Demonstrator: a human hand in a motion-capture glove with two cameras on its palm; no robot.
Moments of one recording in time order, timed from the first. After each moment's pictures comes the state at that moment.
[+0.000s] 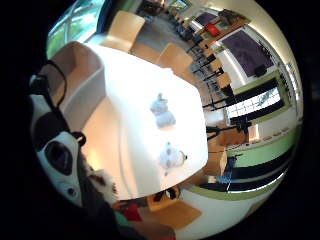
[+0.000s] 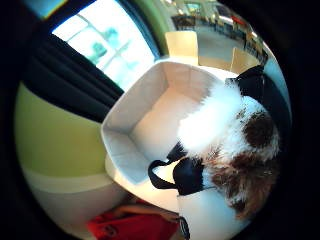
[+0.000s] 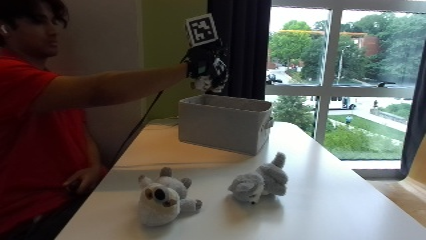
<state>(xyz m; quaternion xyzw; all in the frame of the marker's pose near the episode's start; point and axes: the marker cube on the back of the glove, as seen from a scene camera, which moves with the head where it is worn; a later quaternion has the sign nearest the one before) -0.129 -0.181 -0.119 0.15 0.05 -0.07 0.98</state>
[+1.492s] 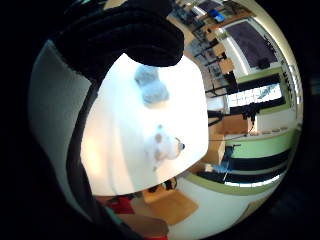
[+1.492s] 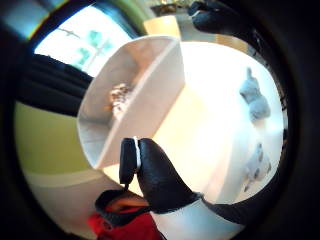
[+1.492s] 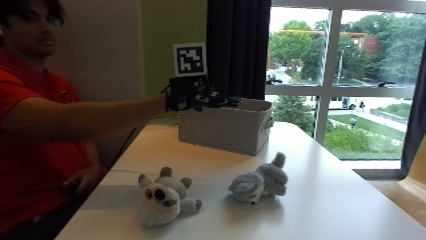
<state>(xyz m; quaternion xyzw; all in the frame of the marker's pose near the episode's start) 0.002 -0.136 -0.038 0.05 0.07 0.00 1.00</state>
